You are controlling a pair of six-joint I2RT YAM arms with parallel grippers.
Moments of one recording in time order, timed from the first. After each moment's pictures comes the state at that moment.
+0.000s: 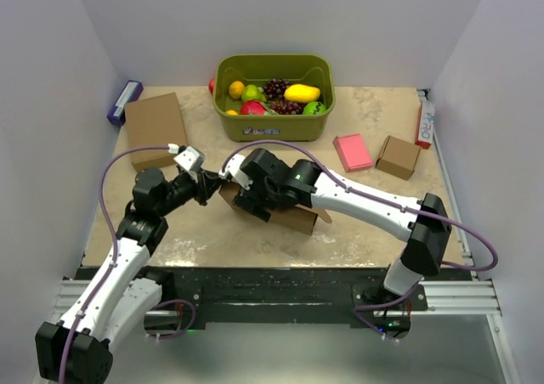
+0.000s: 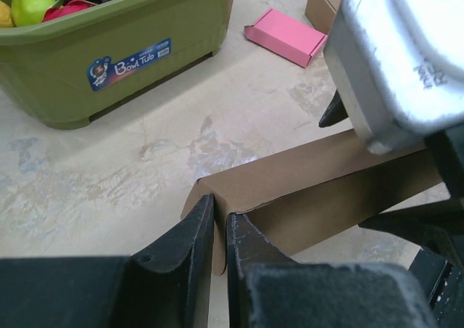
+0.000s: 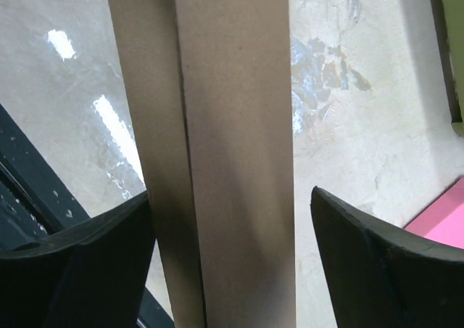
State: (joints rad) left arm -0.25 0.75 0.53 0.04 0.53 -0.05; right arm 1.06 1.67 1.51 -0.79 0.19 -0.18
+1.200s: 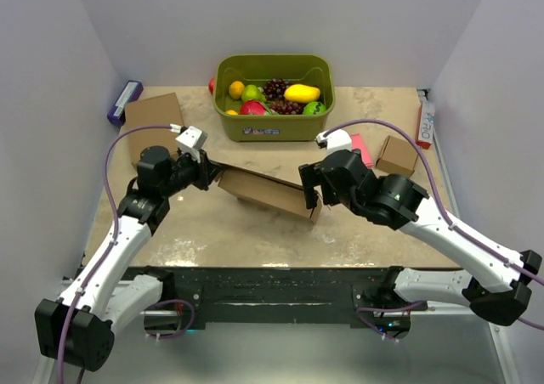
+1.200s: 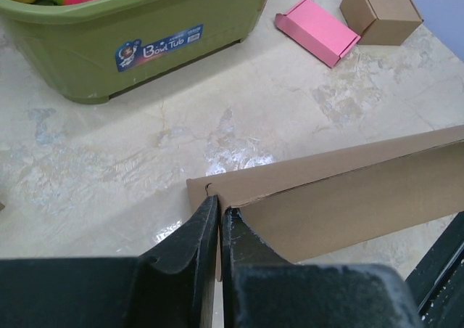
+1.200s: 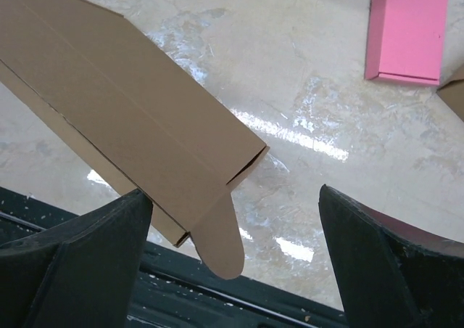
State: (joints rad) left arm -0.26 0.92 0.72 -0.11 0.43 -0.09; right arm 0.95 1.13 1.29 -0.92 0.48 0.42
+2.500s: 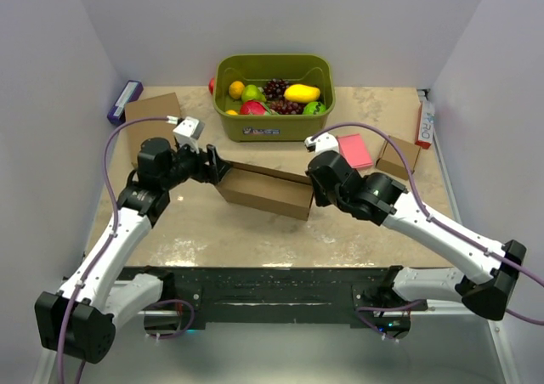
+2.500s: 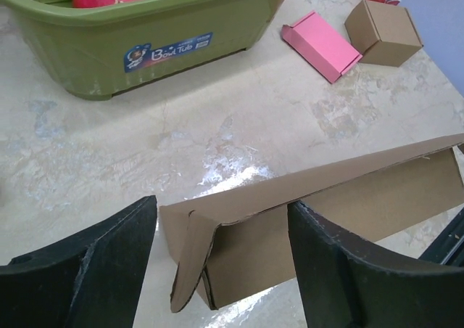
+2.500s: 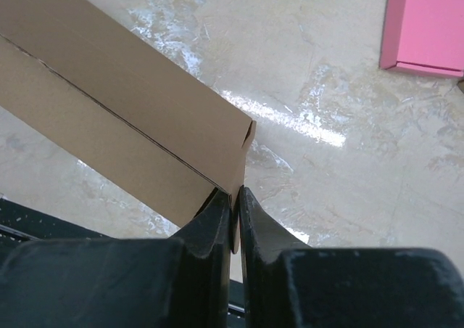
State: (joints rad) left arm -0.26 0.98 0.81 -0.16 0.40 -0.17; right arm 0.92 1.18 1.20 -0.84 0.44 0.40
